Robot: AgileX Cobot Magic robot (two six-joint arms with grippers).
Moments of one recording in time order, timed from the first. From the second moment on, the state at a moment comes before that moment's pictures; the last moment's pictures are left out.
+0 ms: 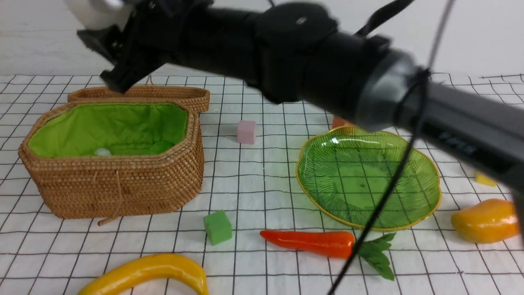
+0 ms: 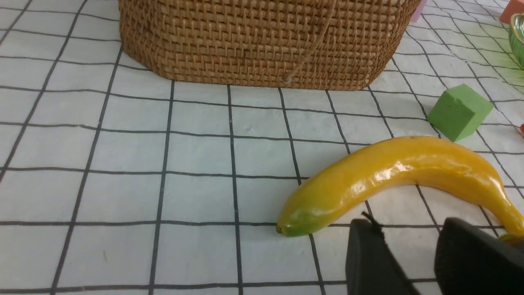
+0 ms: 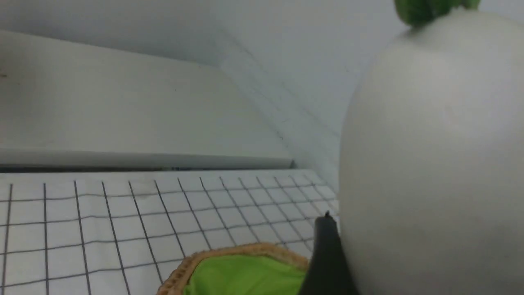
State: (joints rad) right arm 0.80 2.14 -1.98 1.60 0.17 -1.92; left arm -0.20 -0.01 0.03 0.06 0.39 -0.27
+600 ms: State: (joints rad) right arm 0.81 2.35 -2.08 1.75 0.00 -1.97; left arm -0.20 -0.01 0.03 0.06 0.39 -0.27
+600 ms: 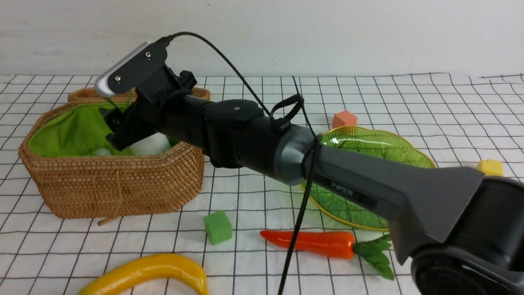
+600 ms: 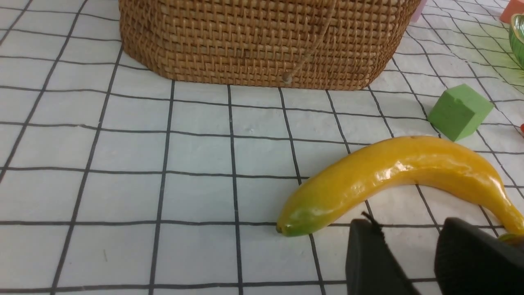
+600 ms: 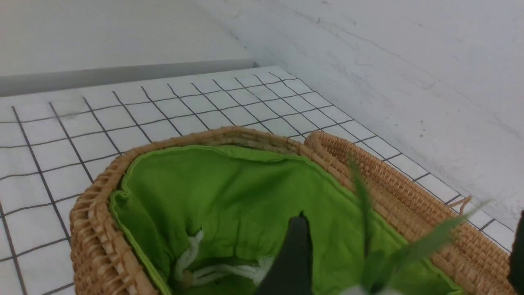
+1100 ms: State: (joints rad) right arm 0.81 2.11 -2.02 1.49 0.72 -1.62; left arm -0.20 -0.01 0.03 0.06 0.39 -0.27
